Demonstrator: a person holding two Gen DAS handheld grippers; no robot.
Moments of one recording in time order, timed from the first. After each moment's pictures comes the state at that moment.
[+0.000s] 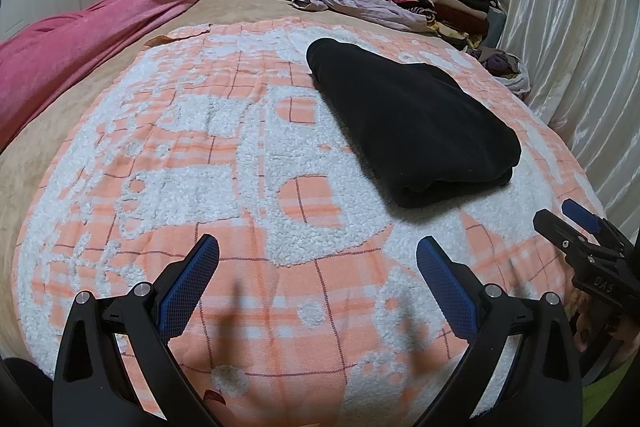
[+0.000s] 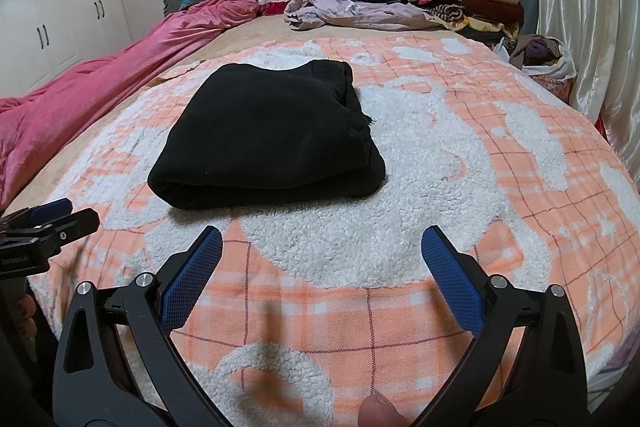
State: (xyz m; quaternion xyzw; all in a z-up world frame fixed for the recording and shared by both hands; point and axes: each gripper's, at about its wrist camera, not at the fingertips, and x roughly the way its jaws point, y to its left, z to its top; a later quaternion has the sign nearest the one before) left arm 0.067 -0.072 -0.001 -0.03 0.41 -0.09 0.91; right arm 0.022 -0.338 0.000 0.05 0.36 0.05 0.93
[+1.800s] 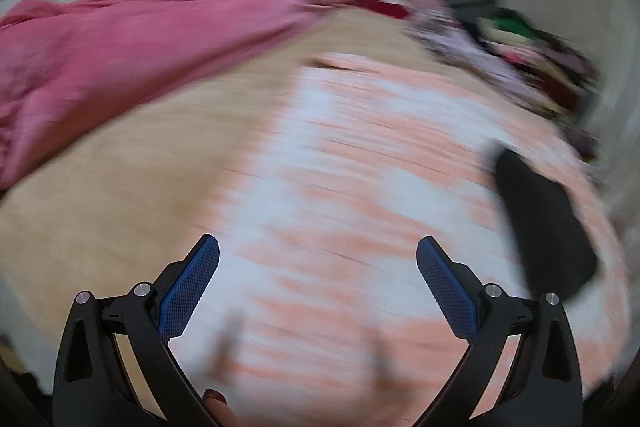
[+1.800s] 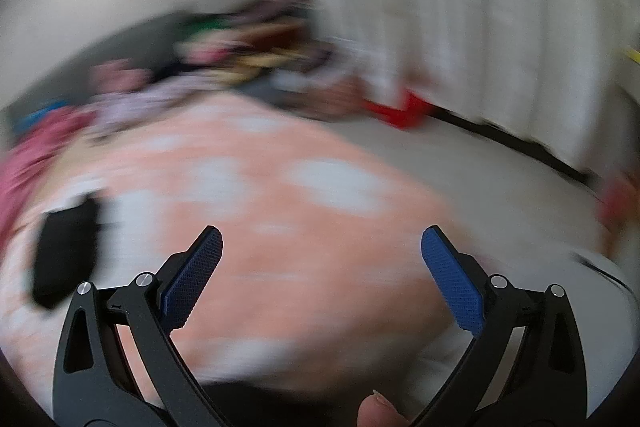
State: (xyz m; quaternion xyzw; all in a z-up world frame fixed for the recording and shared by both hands) left arm 0.105 0.135 0.047 -0.11 0.39 0.12 0.91; right arm -0.160 -0.635 0.036 0.17 0.30 -0.39 0.85
